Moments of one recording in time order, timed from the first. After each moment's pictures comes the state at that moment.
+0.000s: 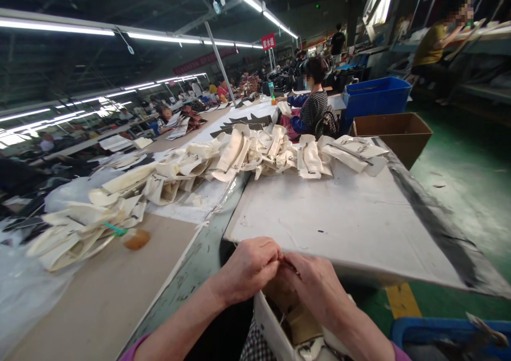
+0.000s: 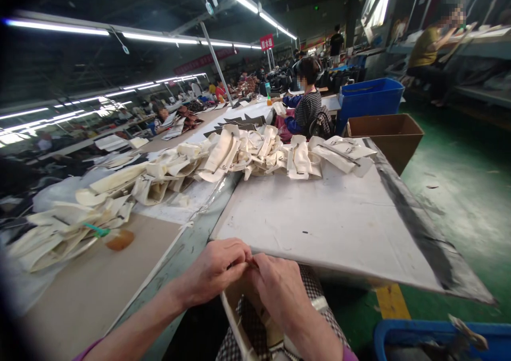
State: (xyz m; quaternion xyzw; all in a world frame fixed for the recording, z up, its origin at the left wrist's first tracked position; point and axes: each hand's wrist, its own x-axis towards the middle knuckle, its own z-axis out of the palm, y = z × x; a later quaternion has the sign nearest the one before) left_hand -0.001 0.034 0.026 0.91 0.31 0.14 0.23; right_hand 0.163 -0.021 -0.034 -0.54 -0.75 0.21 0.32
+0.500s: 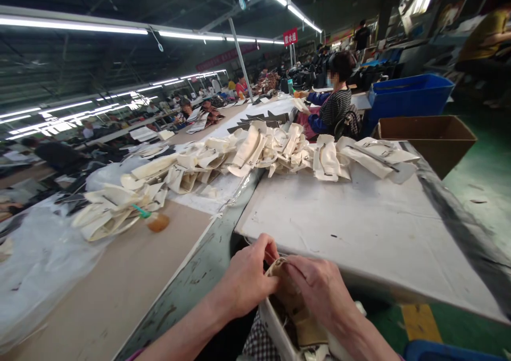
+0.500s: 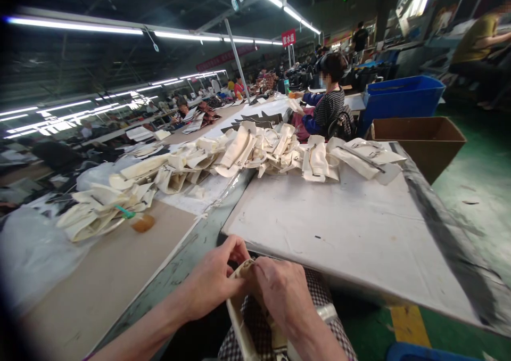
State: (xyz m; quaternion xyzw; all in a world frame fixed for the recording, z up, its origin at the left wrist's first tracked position) left_hand -0.011 0.000 0.035 0.76 0.56 0.13 0.31; right_hand 0.154 -0.019 -0.036 -0.52 -0.75 0.24 0.34
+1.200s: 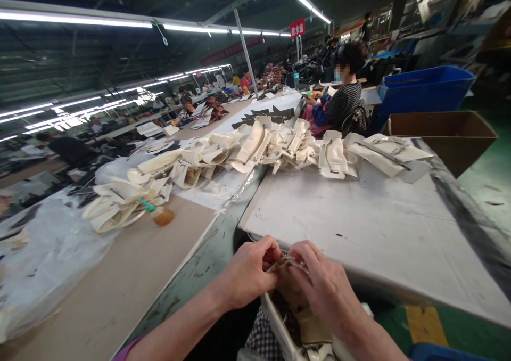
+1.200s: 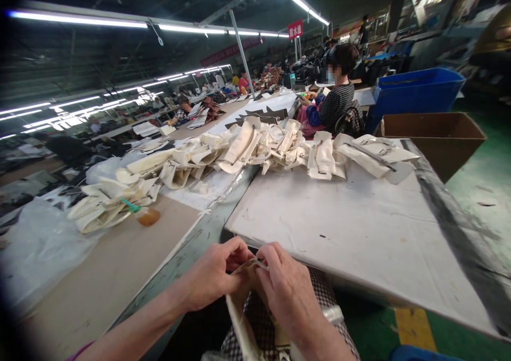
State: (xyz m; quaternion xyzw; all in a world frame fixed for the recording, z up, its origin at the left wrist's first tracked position) left_hand -0.016 0.007 0.035 0.74 0.52 0.15 0.41; right_hand 0.156 -0.017 -0.041 -0.48 -0.76 0.22 0.38
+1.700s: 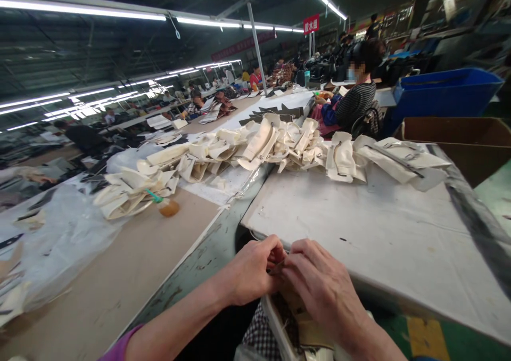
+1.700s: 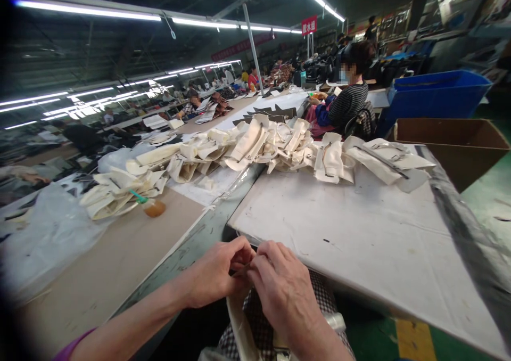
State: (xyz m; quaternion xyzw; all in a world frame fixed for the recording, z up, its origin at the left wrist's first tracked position) left_hand -0.019 0.008 0.032 0.74 0.51 0.13 0.43; right_hand 0.154 -0.011 -0.018 -0.39 -0.81 0.13 0.42
